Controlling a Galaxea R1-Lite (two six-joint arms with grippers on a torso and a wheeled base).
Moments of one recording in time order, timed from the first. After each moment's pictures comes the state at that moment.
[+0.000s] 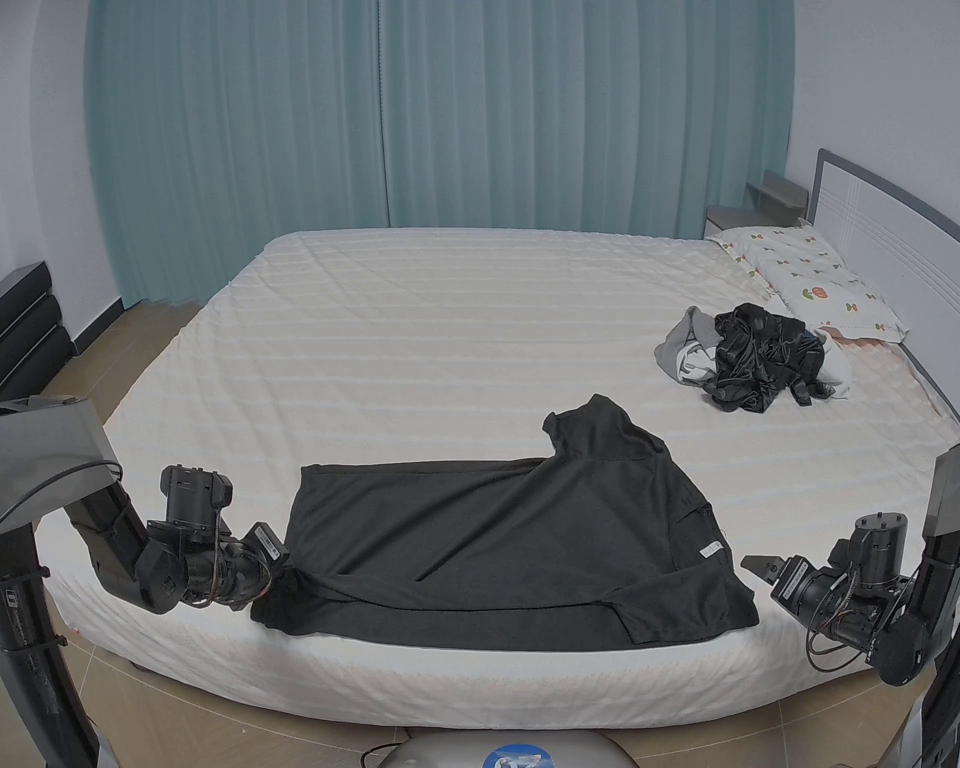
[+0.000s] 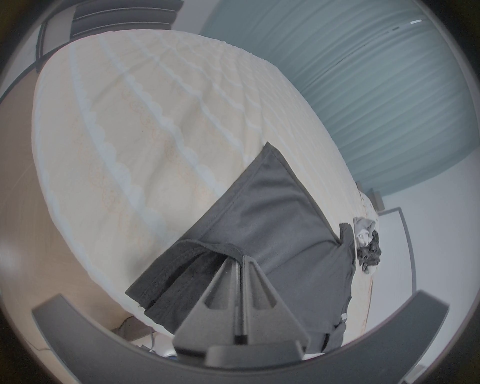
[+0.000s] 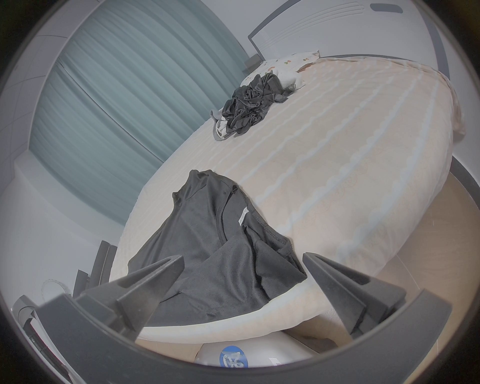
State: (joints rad) left arm -0.07 2.13 -0.60 -0.74 -0.17 -0.87; right arm 0.11 2.03 -0.02 -1.45 0.01 0.74
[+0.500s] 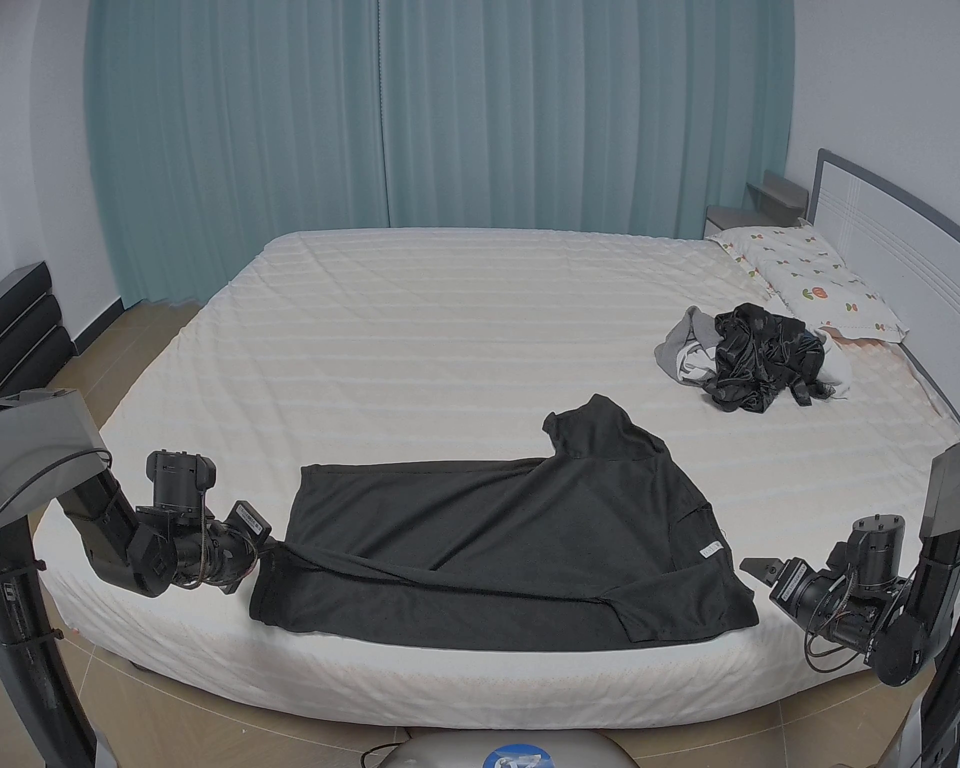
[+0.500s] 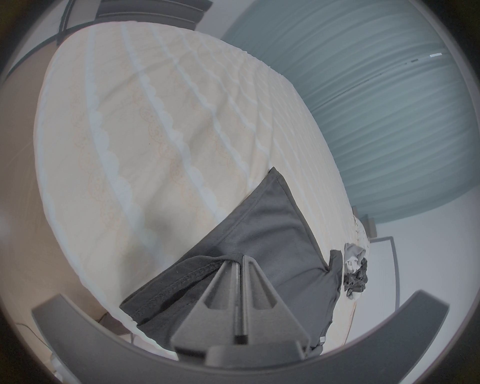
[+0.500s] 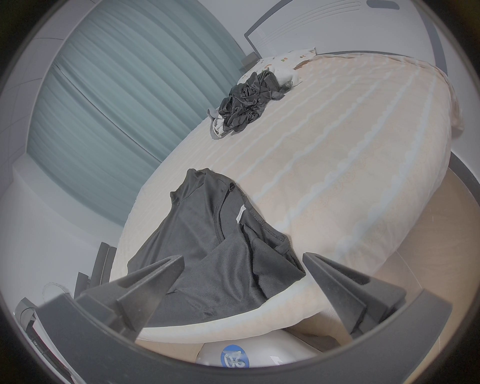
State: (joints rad) left arm -0.01 2.14 -0.66 -0.74 -0.18 -0.99; right arm 0.11 2.05 -0.02 -1.45 0.01 0.76
